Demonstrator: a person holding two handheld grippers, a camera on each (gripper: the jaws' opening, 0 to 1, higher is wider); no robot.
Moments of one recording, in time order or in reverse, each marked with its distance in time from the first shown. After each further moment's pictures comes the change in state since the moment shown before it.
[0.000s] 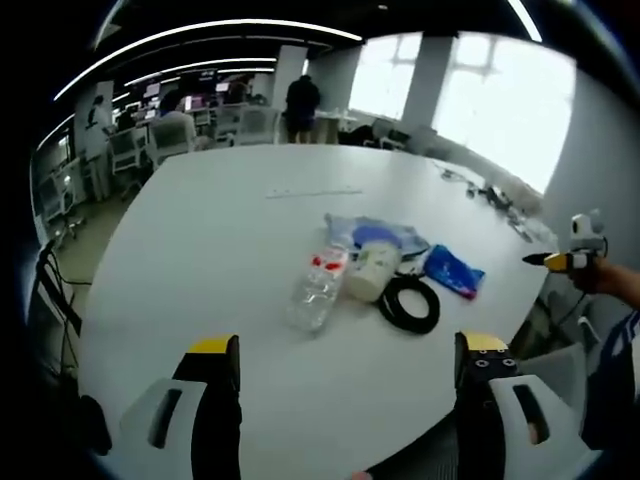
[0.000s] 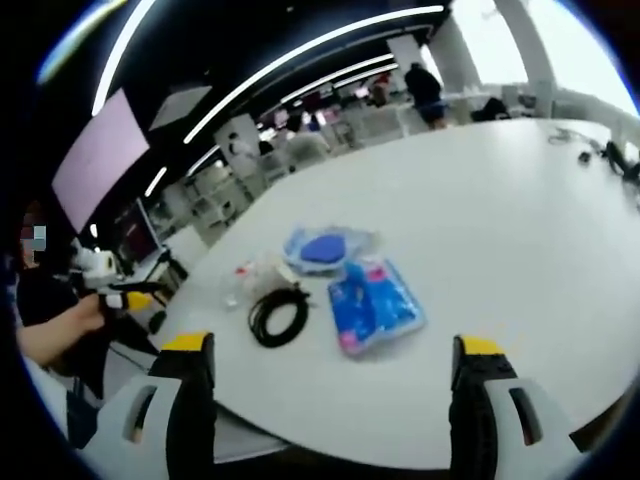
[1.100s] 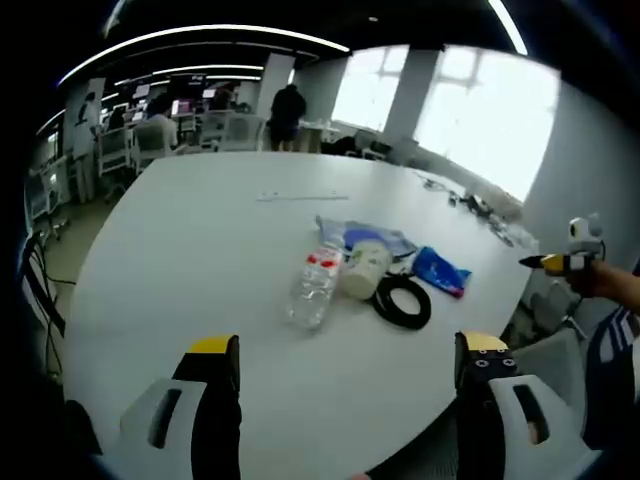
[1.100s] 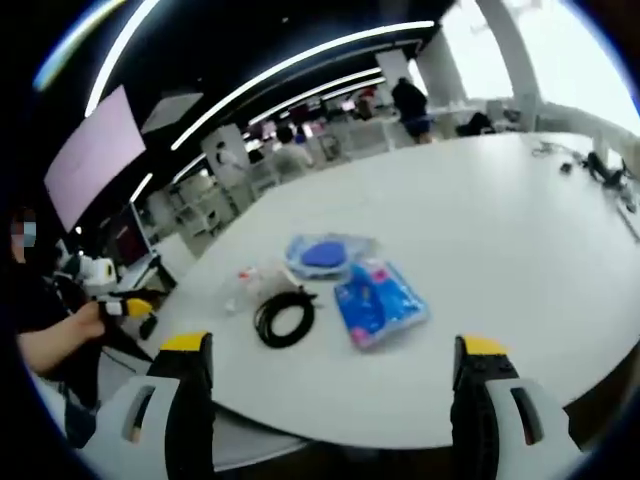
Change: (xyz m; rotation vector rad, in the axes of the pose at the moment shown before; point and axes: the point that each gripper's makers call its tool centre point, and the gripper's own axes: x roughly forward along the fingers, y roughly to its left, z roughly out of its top) left arm -0.006 0.011 -0.014 0.013 -0.042 -0.102; right arm -0.014 0.033 -0.009 -0.016 -0.064 -0.086
